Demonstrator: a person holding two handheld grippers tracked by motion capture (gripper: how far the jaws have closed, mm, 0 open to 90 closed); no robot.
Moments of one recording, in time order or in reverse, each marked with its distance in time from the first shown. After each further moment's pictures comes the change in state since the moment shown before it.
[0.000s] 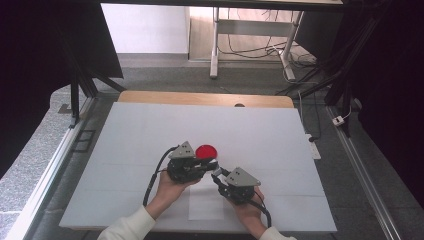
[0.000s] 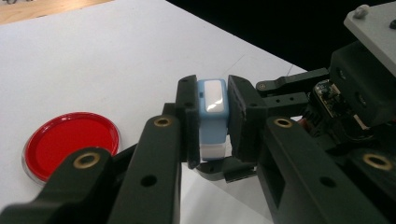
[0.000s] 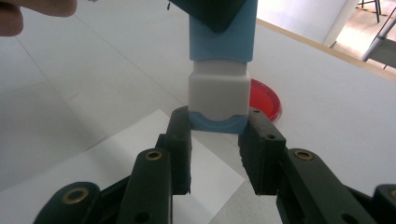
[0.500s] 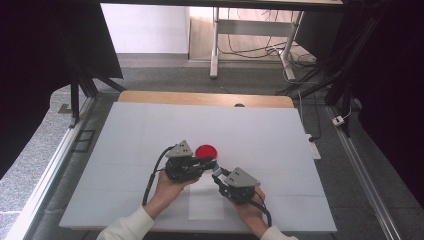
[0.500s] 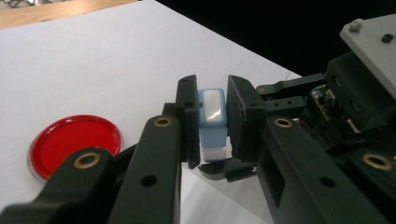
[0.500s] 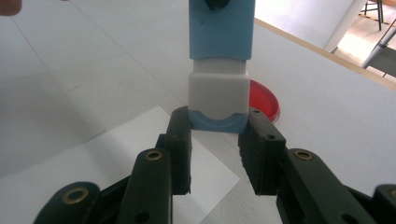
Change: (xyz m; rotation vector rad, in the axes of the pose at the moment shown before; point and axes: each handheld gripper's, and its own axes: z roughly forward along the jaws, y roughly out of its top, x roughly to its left) left arm 0.002 0.001 -0.005 -0.017 -0.012 -0.015; right arm -0.002 0.000 -0.001 0.011 0.007 -0.054
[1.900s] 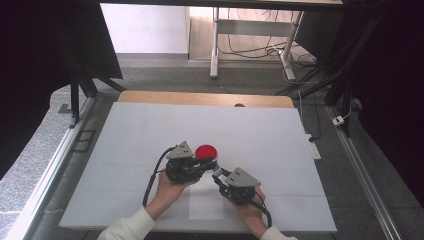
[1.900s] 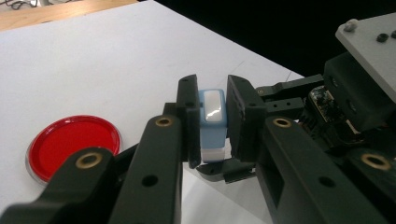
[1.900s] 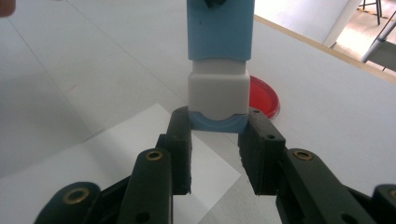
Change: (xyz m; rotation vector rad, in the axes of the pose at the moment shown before) left arm -0.002 -0.001 0.001 -0.006 0.014 0.005; right arm 0.001 -0.001 -0.001 0.005 -0.009 0.023
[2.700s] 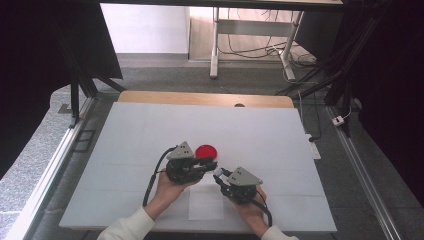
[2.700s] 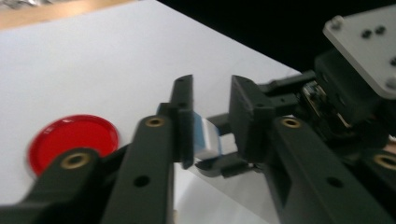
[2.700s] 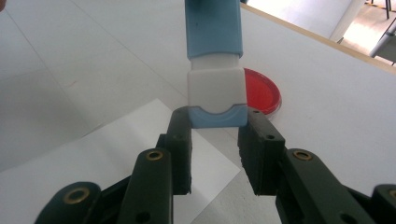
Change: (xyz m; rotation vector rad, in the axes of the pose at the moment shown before) left arm -0.002 0.001 -0.001 0.000 0.006 0.006; right arm -0.006 -0.003 0.000 0.002 0.021 0.015
